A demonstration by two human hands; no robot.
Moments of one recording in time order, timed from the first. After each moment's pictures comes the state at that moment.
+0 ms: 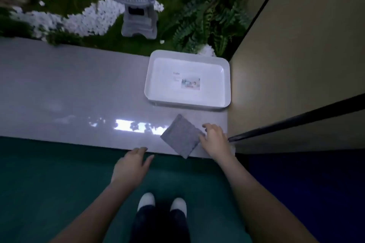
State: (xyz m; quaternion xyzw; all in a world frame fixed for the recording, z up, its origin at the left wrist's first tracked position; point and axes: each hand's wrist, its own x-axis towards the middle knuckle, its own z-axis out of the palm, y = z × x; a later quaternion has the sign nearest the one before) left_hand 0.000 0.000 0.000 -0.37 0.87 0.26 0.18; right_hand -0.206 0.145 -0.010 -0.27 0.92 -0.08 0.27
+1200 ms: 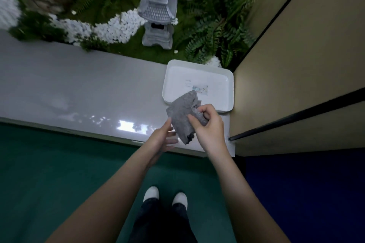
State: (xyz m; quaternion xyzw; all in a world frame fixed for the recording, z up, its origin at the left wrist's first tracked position) left_hand -0.029 -0.014 0.121 -0.46 0.44 0.77 0.08; right_hand -0.119 0.087 0.173 -0.16 0.79 -0.54 0.23
